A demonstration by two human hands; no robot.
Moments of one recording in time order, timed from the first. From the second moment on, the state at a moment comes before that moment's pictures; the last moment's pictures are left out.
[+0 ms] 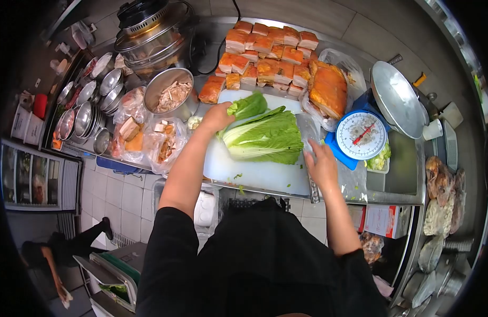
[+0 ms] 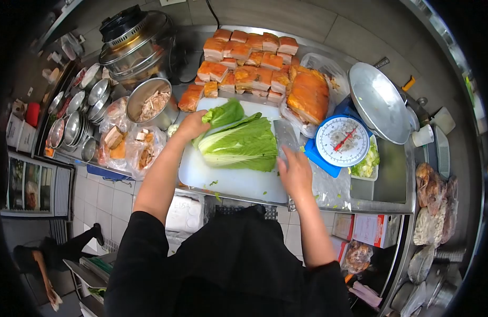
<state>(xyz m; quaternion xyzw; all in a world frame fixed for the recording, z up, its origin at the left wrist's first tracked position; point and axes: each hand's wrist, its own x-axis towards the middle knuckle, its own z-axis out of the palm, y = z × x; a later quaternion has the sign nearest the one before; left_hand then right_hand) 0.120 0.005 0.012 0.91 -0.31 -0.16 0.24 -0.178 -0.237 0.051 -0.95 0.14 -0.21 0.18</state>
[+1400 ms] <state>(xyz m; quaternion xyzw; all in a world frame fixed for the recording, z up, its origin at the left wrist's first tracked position) 0.073 0.008 0.091 0.70 -0.29 -0.09 0.64 -0.033 -0.239 0.132 -0.74 -0.11 -0.03 0.66</state>
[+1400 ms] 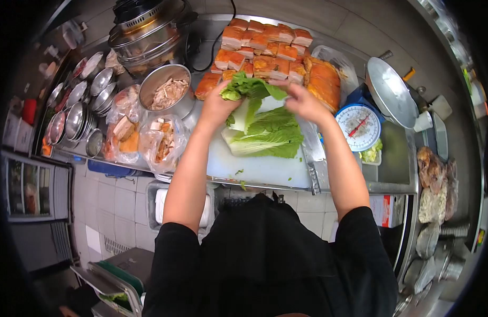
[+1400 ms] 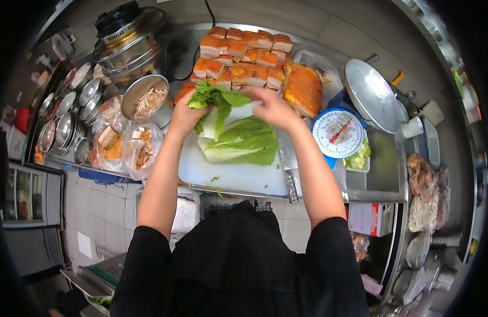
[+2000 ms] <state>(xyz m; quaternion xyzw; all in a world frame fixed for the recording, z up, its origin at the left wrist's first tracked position) -0.009 0.058 0.142 0.77 -0.10 0.02 0.62 0.005 -0.306 0.097 -0.95 -0.14 0.09 0.25</state>
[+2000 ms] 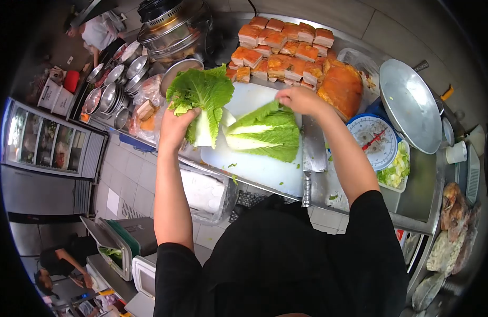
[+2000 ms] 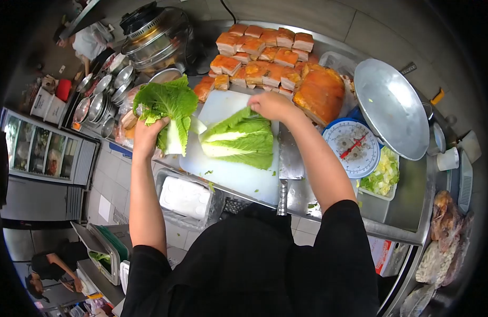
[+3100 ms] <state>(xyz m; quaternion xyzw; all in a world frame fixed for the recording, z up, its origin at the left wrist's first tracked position) -0.234 0.211 0.048 0.46 0.21 0.21 0.84 -0.140 0.042 0.011 -0.48 -0.19 0.51 0.69</state>
